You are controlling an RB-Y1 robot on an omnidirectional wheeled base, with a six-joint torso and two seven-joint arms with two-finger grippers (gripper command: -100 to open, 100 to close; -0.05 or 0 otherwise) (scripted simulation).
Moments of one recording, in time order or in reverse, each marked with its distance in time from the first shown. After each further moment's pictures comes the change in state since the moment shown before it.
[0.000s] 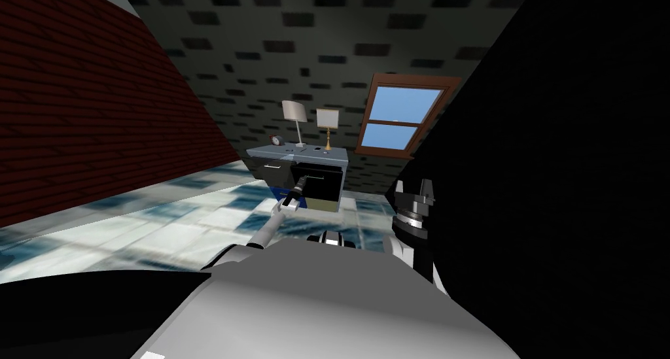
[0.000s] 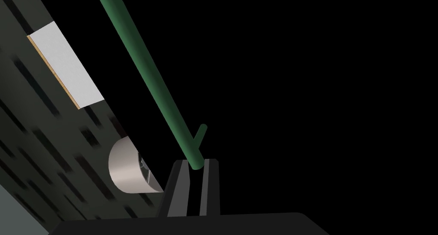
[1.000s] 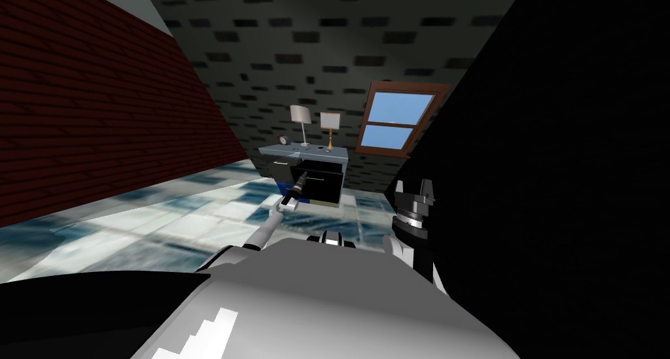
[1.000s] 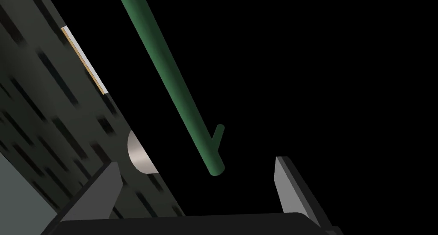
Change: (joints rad) left arm 0.017 0.028 -0.015 -0.067 0.018 0.046 0.013; right arm 0.000 0.000 0.000 0.000 0.000 0.000 0.000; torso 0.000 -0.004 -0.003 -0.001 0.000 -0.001
